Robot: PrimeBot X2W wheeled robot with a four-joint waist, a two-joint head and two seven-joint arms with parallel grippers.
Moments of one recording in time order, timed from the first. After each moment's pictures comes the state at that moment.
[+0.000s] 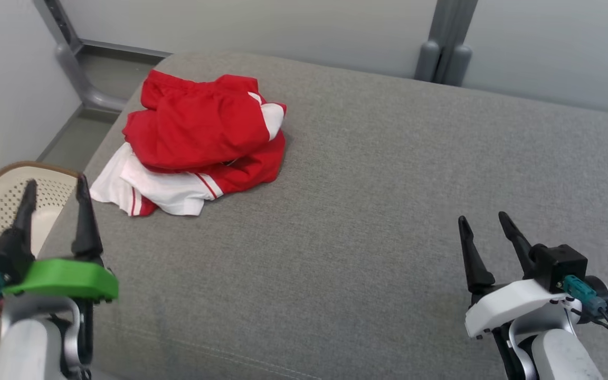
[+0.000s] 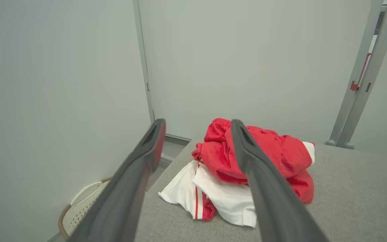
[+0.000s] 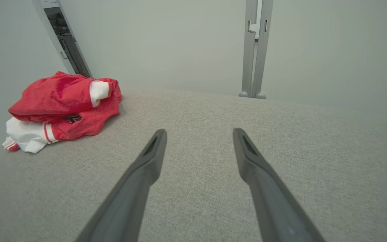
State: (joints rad) left arm -0.17 0.23 -0.02 0.08 -0.29 0.06 -0.11; right arm -0.08 -0.05 0.03 0.16 0.13 0.13 -0.13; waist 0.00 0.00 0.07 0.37
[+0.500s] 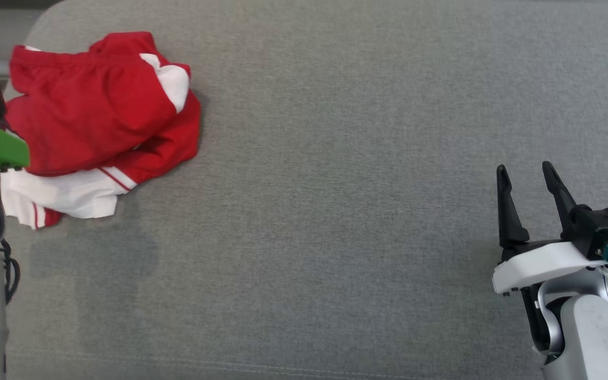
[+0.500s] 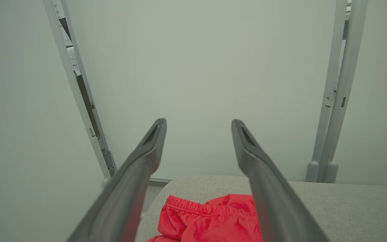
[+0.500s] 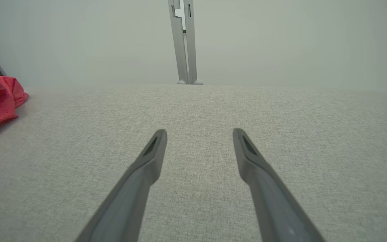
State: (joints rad) left arm -0.62 0.35 0.03 0.28 -0.35 -0.04 -0.12; right arm -0.16 -0.05 -0.07 0.07 0.06 0.13 -0.12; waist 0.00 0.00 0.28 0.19
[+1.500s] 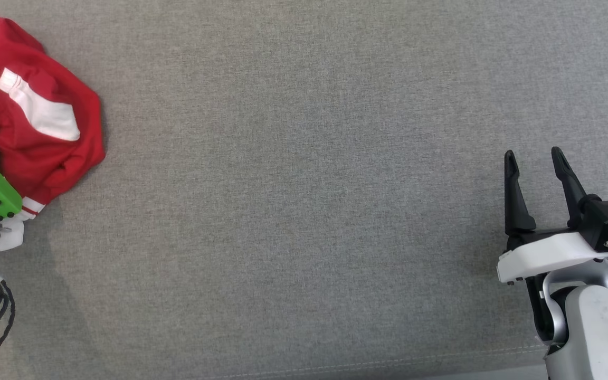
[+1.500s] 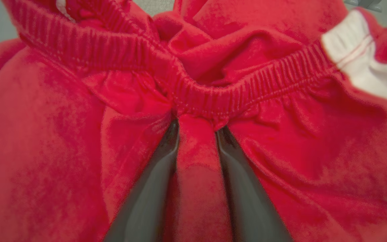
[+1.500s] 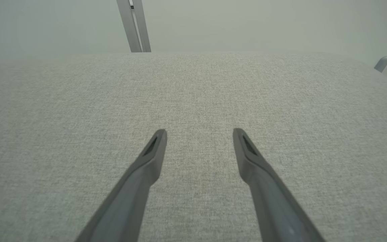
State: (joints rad) left arm -0.76 0.41 -0.03 0.89 -0.53 -0.12 0.13; right arm -0.19 -0.05 -0.09 0.05 0.05 0.13 -0.13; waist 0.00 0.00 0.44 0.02
